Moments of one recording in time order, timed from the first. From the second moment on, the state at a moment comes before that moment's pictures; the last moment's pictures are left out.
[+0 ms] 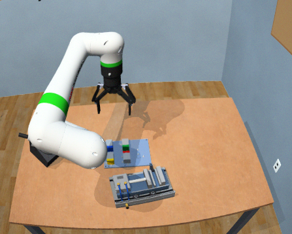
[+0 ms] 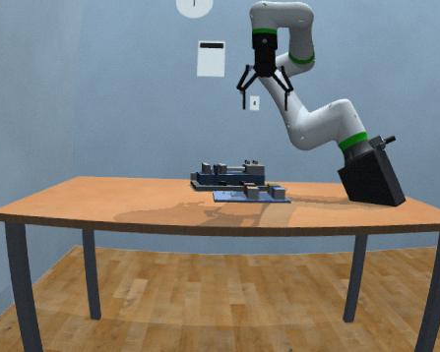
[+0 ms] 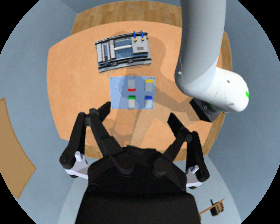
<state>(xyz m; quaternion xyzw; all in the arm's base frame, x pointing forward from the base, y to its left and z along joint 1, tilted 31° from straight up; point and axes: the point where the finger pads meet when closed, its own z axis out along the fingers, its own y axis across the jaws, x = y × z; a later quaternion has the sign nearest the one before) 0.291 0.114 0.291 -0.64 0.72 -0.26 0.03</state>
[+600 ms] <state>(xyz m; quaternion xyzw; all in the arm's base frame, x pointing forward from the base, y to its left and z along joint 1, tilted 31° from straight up) 0.291 0.114 0.291 -0.70 0.67 -0.26 0.02</state>
